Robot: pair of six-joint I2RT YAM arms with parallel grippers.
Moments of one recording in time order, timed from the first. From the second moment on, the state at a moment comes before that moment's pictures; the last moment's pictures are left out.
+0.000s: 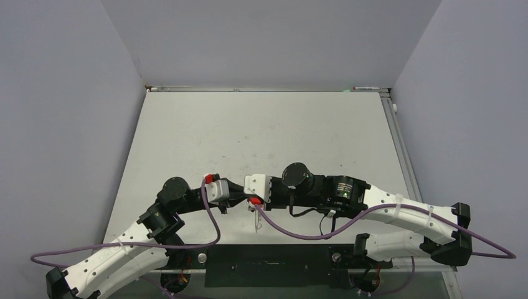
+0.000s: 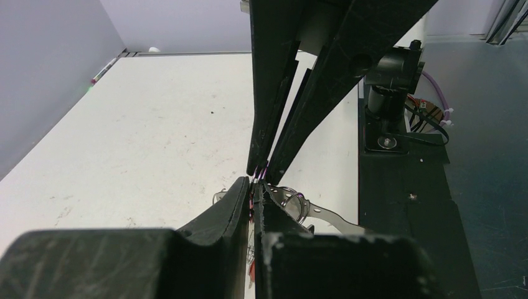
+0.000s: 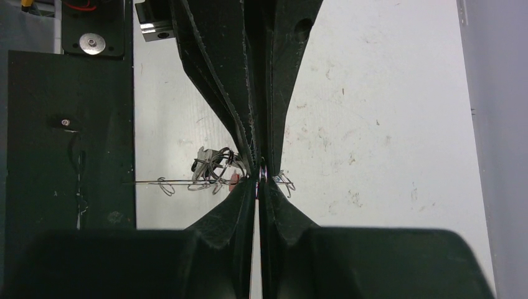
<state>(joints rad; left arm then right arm) -0.83 0.59 0.48 0.15 0.53 0.09 1.25 1.15 1.18 -0.56 -0.03 -0.43</state>
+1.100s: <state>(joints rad) -0.83 0.50 0.48 0.23 0.57 0.11 1.26 0.99 1.12 -0.48 -0.09 -0.45</state>
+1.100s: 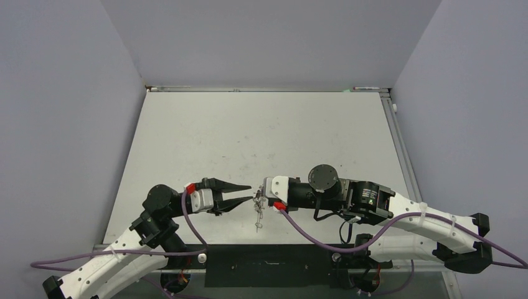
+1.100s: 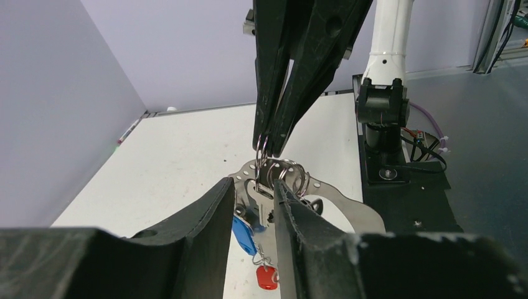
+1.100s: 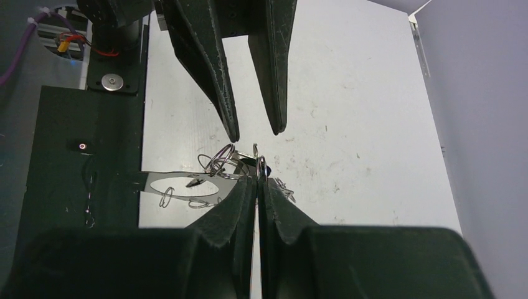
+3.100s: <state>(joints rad) -0.83 0.50 0.48 0.29 0.61 0.09 1.26 0.88 0.96 -0.21 -0.16 -0.43</state>
